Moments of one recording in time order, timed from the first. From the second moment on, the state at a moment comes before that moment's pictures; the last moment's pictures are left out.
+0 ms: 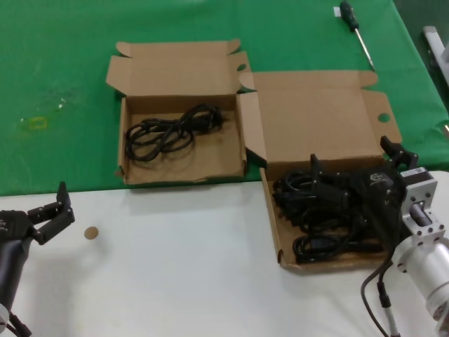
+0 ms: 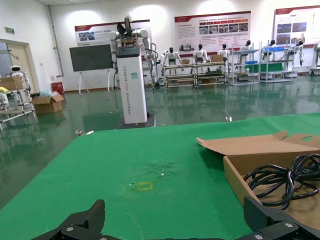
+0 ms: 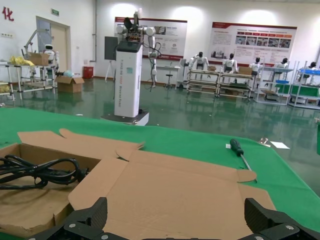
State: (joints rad) left arm 0.00 -0.30 1.60 -1.60 -1.80 0.00 0.00; right arm 0.03 0.30 -1.62 1.58 1.78 -0.02 -0.01
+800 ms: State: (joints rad) left arm 0.00 -0.30 1.60 -1.60 -1.80 0.00 0.00; right arm 0.03 0.30 -1.62 1.58 1.78 -0.02 -0.01
